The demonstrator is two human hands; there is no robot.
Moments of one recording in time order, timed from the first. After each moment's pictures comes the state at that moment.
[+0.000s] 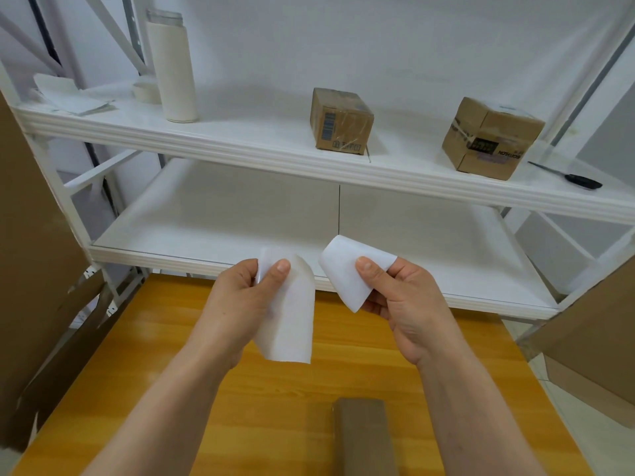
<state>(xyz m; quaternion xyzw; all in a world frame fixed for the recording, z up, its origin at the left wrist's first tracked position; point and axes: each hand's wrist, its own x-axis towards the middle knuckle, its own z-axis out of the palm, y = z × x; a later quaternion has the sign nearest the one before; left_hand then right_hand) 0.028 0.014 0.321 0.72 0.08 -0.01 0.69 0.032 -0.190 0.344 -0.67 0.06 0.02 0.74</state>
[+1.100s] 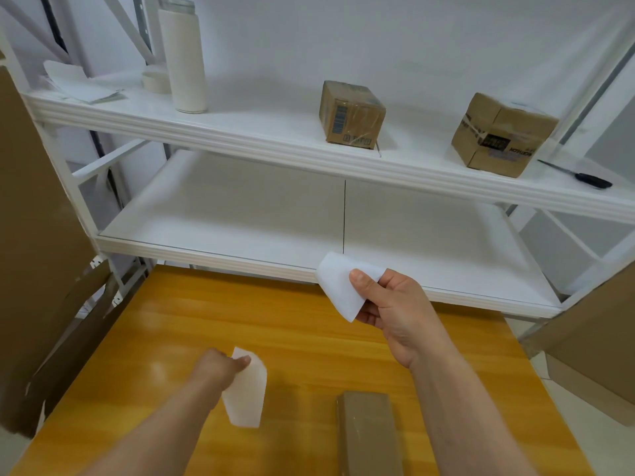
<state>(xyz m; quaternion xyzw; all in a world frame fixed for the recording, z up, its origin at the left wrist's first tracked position) 0.053 0.069 0.121 0.77 0.33 -0.20 0.50 0.036 -0.177 0.315 -0.68 0.09 0.06 0.72</state>
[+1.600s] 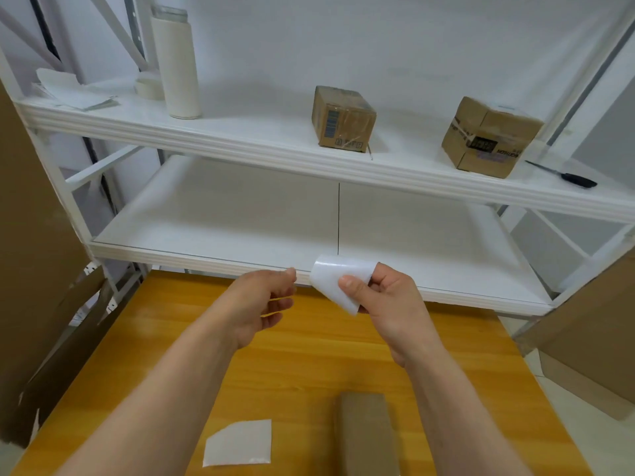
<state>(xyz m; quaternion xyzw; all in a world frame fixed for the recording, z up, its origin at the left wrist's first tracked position) 0.064 0.023 0.289 0.64 0.14 -0.19 0.73 0.032 -0.179 0.316 -0.77 0.02 -0.01 0.64</state>
